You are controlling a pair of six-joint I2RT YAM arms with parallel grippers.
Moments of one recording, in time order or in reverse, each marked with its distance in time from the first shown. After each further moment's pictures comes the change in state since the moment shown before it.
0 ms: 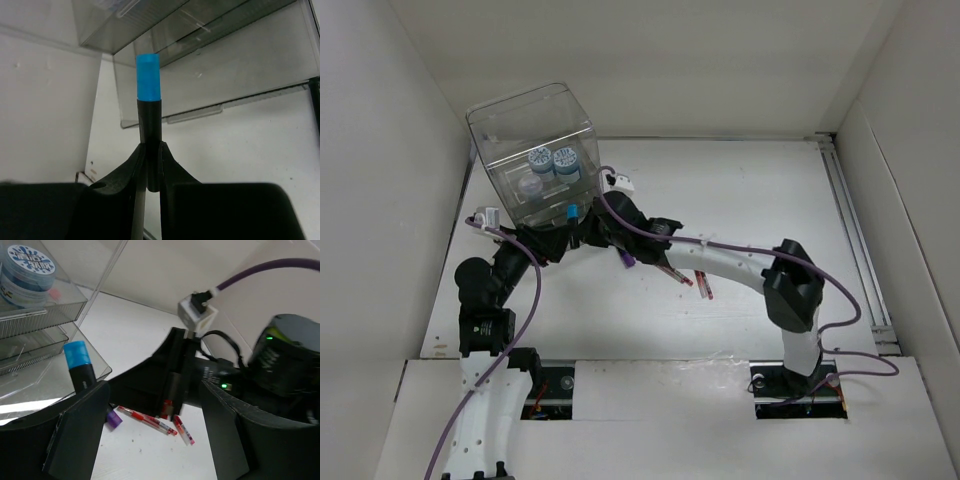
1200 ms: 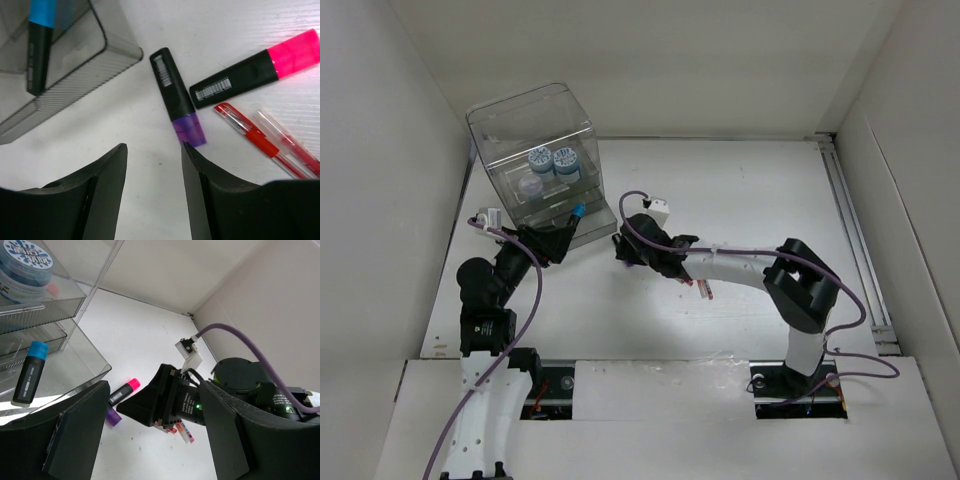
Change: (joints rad) left arm -0.012 0.000 -0.012 0.003 -0.007 0.000; right arm -0.077 -0.051 -0.342 0.043 0.135 0.000
